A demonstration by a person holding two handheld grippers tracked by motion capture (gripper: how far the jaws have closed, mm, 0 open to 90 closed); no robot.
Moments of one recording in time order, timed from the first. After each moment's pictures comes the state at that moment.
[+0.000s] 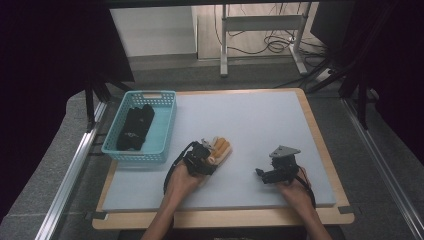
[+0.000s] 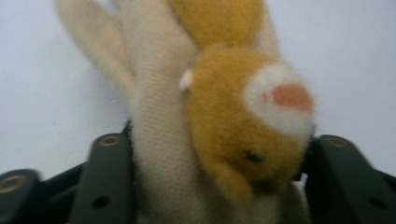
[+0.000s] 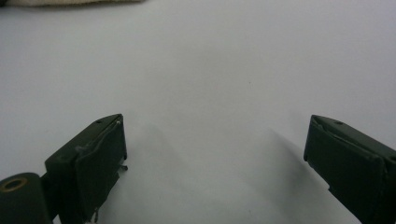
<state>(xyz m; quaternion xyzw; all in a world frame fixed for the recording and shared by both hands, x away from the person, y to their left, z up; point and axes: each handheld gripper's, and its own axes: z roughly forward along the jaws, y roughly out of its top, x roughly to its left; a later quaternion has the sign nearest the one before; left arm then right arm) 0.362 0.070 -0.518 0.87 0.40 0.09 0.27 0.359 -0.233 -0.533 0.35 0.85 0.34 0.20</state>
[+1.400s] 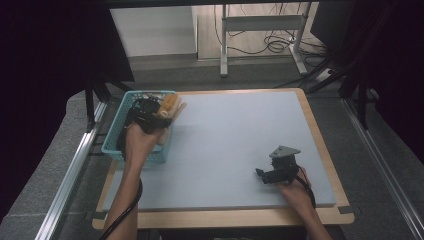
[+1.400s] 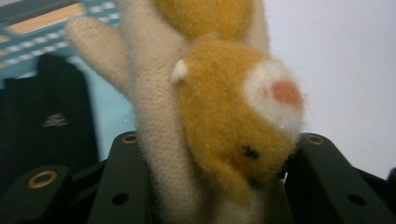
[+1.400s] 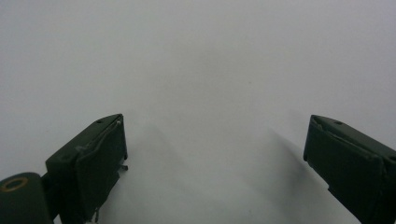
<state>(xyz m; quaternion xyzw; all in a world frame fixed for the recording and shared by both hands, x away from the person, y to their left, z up) 0.419 0.215 -0.408 0.77 0.55 0.18 0.27 0.359 -0.233 -0.533 0.34 0.85 0.34 0.20</state>
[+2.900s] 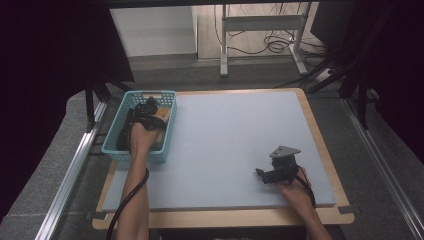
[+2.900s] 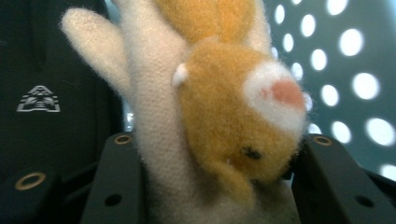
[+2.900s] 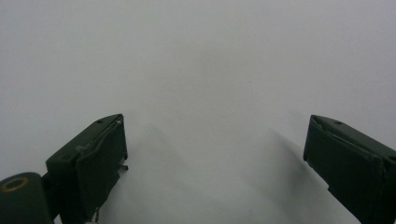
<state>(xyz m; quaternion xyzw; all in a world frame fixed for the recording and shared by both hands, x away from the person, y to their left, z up) 0.497 0.242 -0.501 0.76 0.61 0.09 0.20 0.359 -0.233 -0.533 0.35 0.85 0.34 0.20</state>
